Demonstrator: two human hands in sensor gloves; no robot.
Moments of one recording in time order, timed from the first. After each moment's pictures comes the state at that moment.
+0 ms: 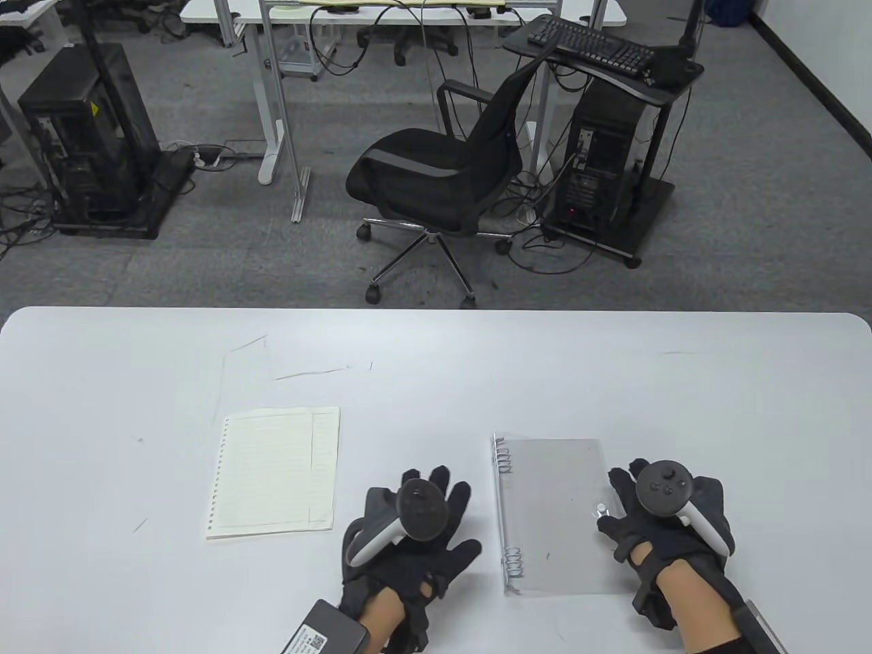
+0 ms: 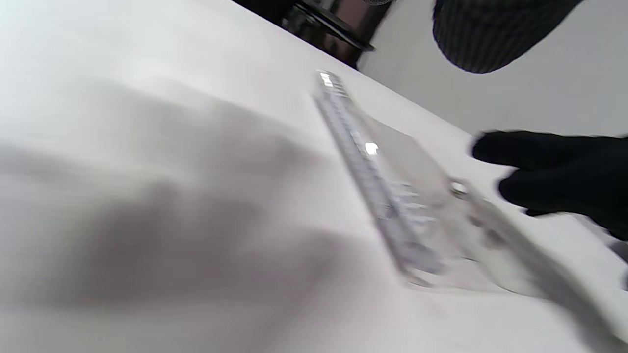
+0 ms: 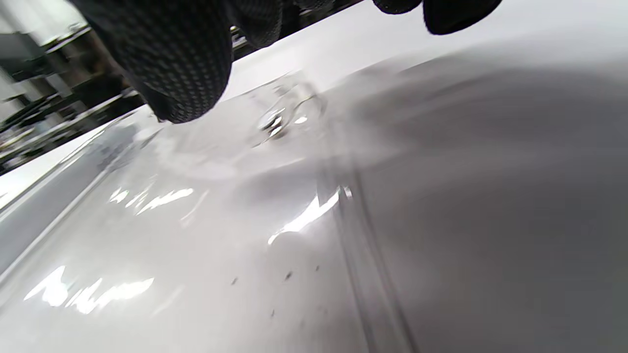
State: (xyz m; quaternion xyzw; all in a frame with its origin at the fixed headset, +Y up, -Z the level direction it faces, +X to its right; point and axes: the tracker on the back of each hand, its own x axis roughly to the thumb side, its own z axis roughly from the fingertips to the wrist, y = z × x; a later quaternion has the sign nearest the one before) left_hand -0.043 -0.724 -0.332 -0.22 -0.18 0.21 0.94; right_hand 0.277 -0.751 -0.371 0.02 0.15 0.97 0.20
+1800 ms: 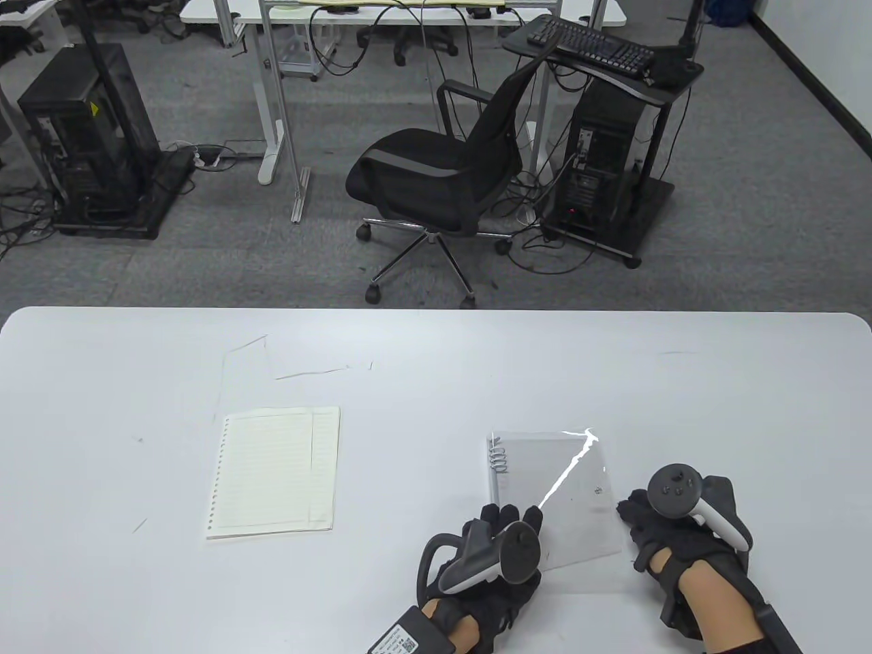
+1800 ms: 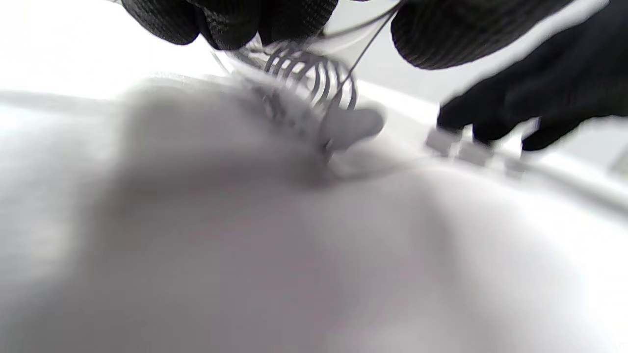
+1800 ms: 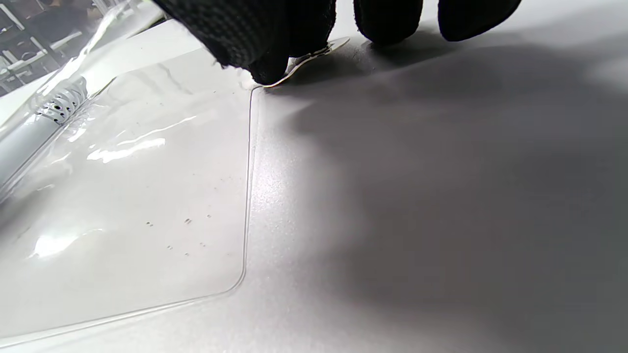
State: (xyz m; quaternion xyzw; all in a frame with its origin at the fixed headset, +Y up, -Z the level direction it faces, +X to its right) left_hand 0.026 -0.768 -0.328 -0.13 -0.19 0.17 0.96; right_hand 0.302 -0.757 -0.367 -0.02 0.22 0.96 0.18
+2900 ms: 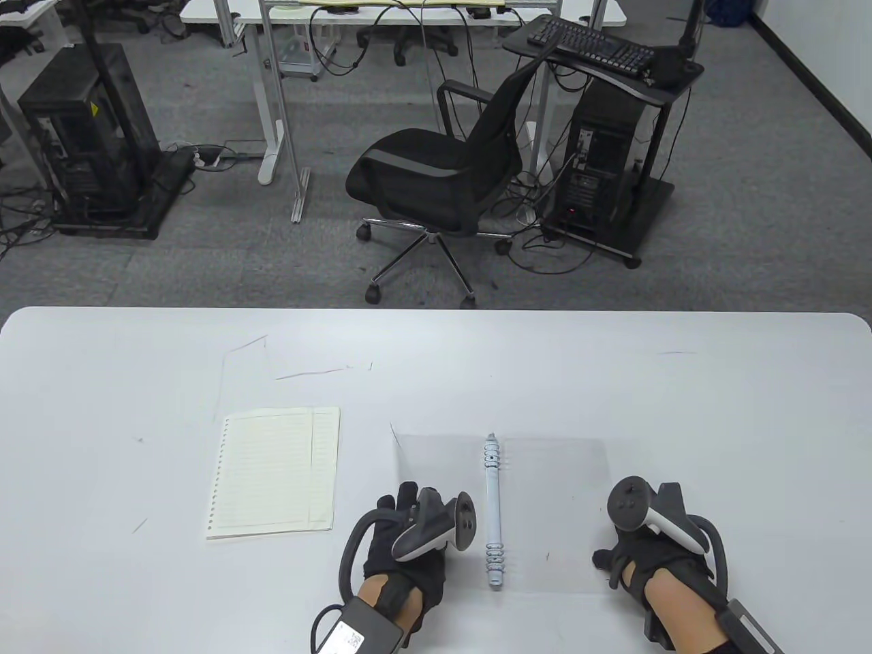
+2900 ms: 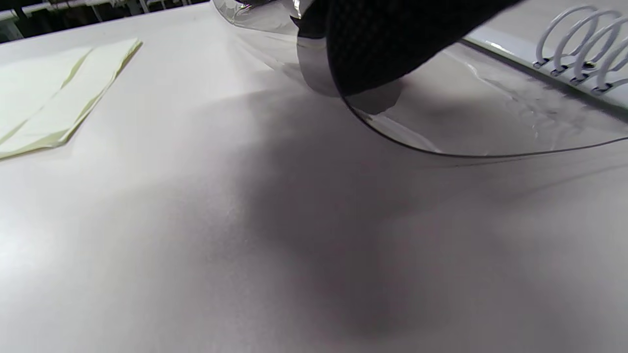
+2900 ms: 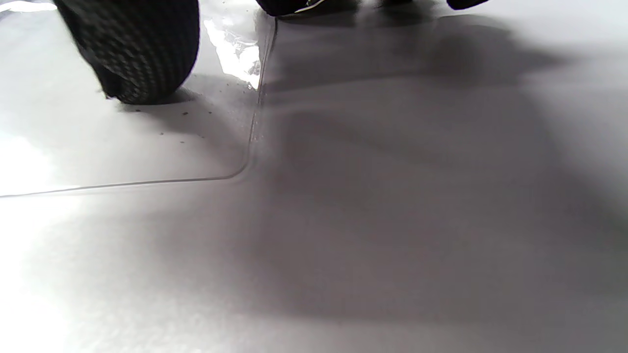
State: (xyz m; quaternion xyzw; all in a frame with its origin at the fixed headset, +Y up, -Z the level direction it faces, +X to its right) left_hand -0.046 -0.754 -0.348 -0.24 -0.08 -0.08 0.96; right_hand 0.264 -0.769 -0.360 -0.03 0.25 0.97 0.06
